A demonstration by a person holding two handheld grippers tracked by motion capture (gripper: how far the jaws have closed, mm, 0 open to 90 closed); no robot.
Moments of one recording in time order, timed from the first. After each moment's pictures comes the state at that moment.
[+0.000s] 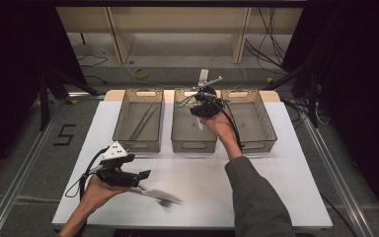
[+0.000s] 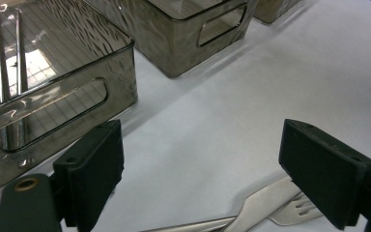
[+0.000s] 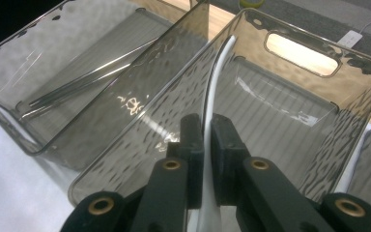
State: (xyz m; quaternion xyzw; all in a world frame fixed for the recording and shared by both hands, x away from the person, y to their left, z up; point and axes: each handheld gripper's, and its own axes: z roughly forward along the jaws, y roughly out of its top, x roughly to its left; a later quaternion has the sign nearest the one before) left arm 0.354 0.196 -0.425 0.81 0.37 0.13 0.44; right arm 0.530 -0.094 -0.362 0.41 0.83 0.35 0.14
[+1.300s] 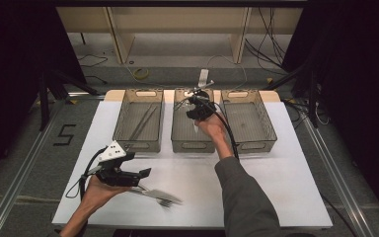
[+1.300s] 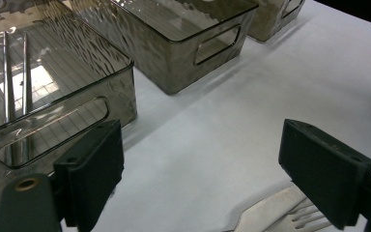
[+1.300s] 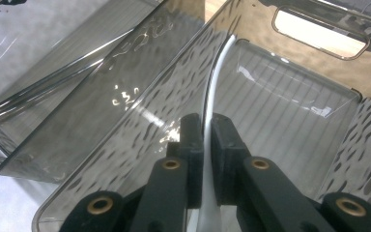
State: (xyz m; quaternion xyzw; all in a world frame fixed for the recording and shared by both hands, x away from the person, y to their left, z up) left arm 0.351 0.196 -0.421 0.80 0.36 0.14 0.46; right arm 0.546 -0.077 -0.391 0.43 0.83 0.32 0.14
